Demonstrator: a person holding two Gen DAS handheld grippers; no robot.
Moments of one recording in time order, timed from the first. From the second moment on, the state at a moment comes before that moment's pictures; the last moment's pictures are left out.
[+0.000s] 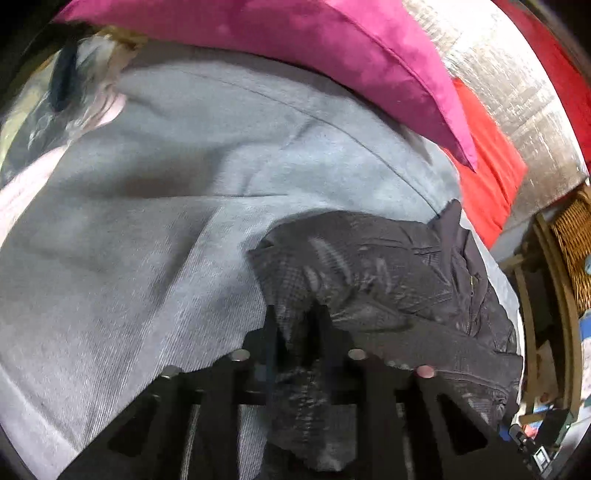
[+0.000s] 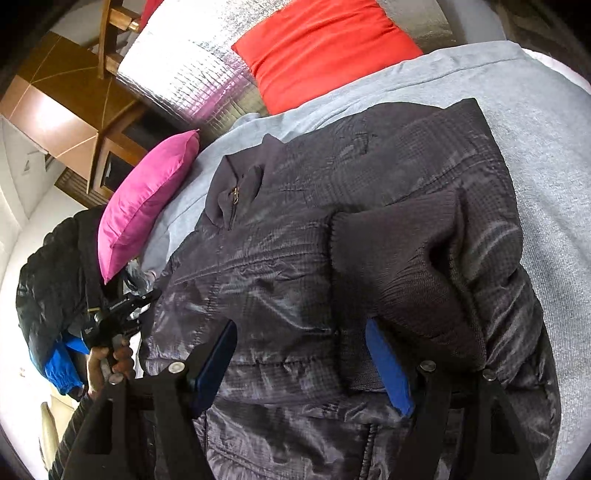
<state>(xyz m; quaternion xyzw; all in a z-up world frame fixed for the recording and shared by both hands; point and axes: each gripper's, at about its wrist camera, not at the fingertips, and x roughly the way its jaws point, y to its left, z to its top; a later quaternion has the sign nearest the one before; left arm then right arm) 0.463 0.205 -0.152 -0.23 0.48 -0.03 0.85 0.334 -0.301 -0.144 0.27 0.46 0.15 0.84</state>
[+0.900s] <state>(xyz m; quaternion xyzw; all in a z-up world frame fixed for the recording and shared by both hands) 0.387 0.129 -0.151 0.01 0.44 0.01 0.90 0.328 -0.315 -0.128 0.32 0.46 0.14 0.82</state>
